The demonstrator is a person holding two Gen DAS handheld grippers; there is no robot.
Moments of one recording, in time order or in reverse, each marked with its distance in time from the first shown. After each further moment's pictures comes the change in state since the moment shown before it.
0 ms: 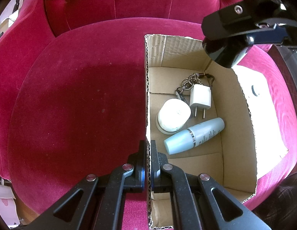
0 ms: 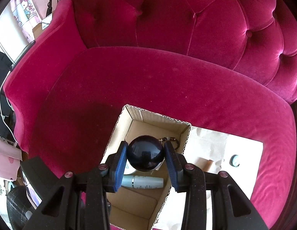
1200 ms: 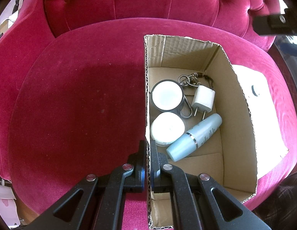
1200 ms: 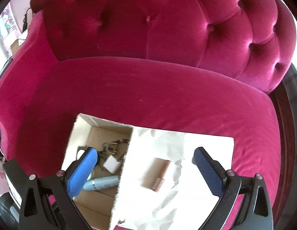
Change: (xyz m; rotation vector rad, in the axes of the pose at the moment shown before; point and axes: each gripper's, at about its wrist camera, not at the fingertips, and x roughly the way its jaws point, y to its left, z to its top) left arm 0.002 -0.002 -0.001 0.004 -0.001 0.001; right arm -0.013 -0.079 0.003 0.092 -0.036 -0.138
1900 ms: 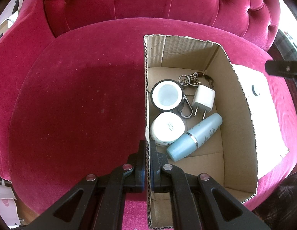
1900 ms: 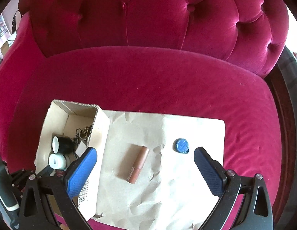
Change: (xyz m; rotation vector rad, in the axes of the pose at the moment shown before) left arm 0.000 -0.001 0.000 0.002 0.000 0.001; right arm 0.025 -0.047 -0.031 0.043 0.034 -0.011
